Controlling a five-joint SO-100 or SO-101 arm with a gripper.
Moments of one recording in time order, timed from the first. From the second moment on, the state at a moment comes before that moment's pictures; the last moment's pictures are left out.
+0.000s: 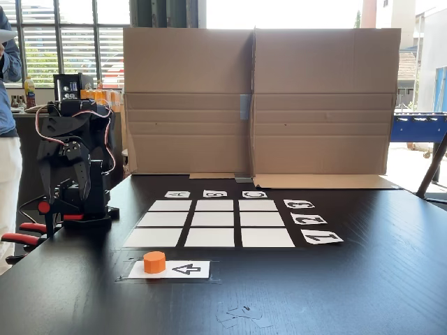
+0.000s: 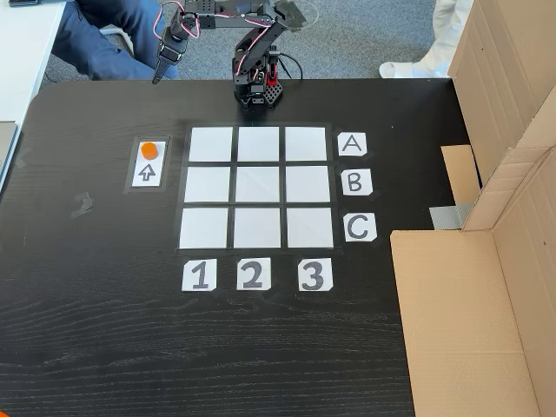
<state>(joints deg) 81.0 122.5 118.3 68.5 3.2</state>
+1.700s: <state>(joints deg) 58.8 66.5 68.9 84.7 14.7</state>
